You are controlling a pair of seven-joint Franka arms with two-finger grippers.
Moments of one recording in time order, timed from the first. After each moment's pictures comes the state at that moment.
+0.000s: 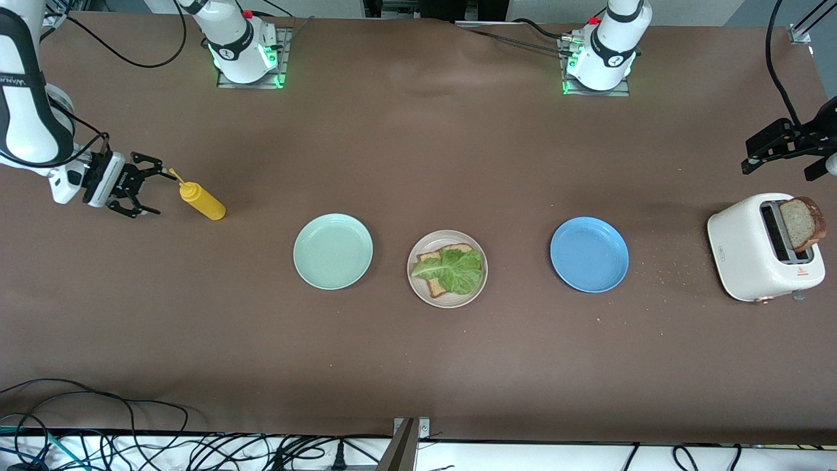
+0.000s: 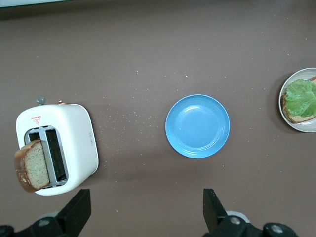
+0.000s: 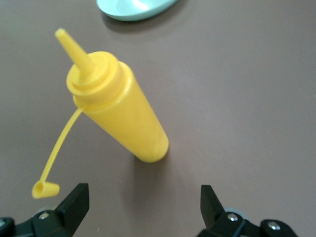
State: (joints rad) left arm -0.03 0.02 0.08 -1.53 0.00 1.60 0.15; right arm -0.12 0.30 -0.32 -2.26 0.82 2.08 -2.17
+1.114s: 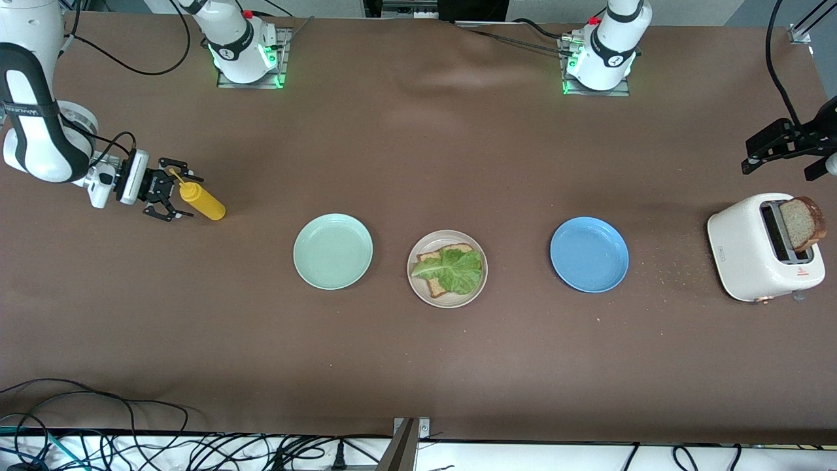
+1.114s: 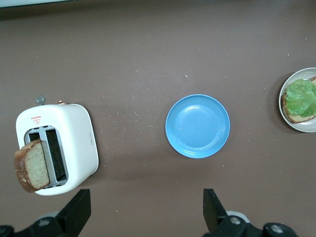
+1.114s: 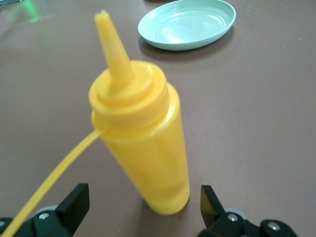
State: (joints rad) left arm -0.03 0.02 0.08 -1.53 0.00 1.60 0.15; right arm -0.12 0.40 -0.29 -2.25 0.96 1.98 -2.44
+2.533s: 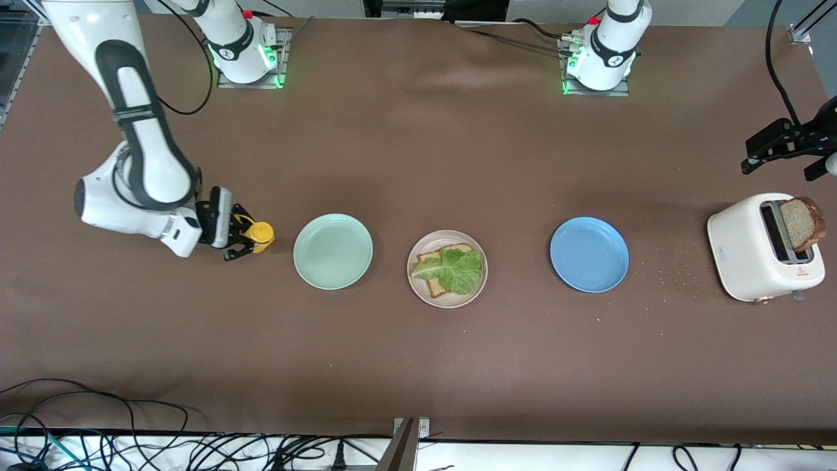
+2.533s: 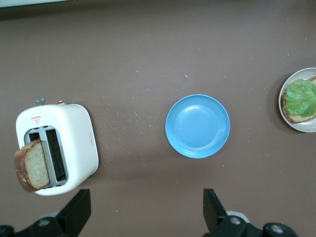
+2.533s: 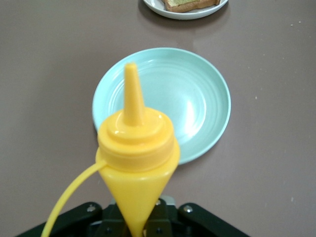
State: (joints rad) left arm -0.03 0.02 0.08 -1.53 0.00 1.60 0.15; right arm 0.29 0.43 -0.17 -1.97 0.80 2.22 -2.01
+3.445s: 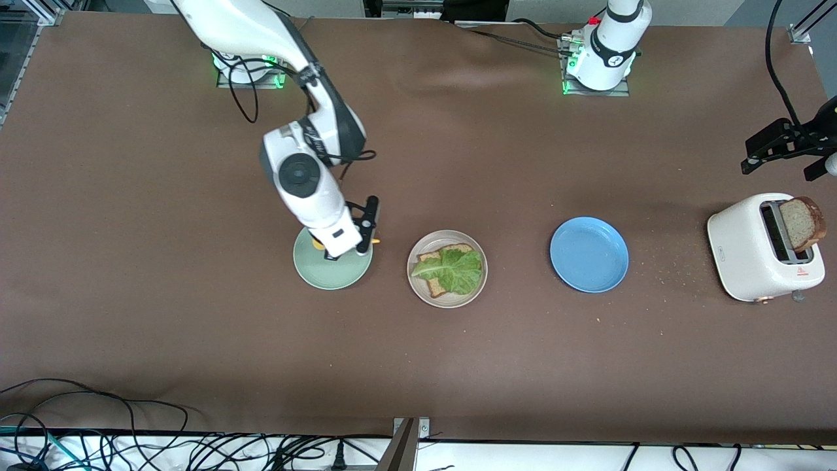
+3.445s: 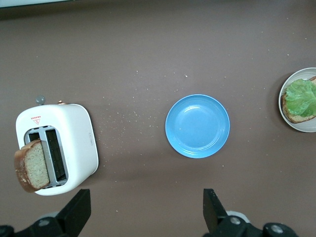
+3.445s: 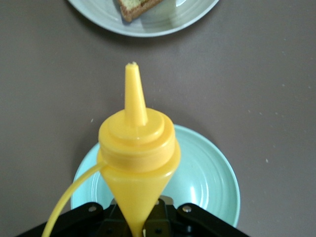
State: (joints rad) left arm -0.03 0.02 0.08 -1.53 0.00 1.59 0.15; right arm 0.73 0.65 -0.17 -1.60 0.04 2.25 -0.80
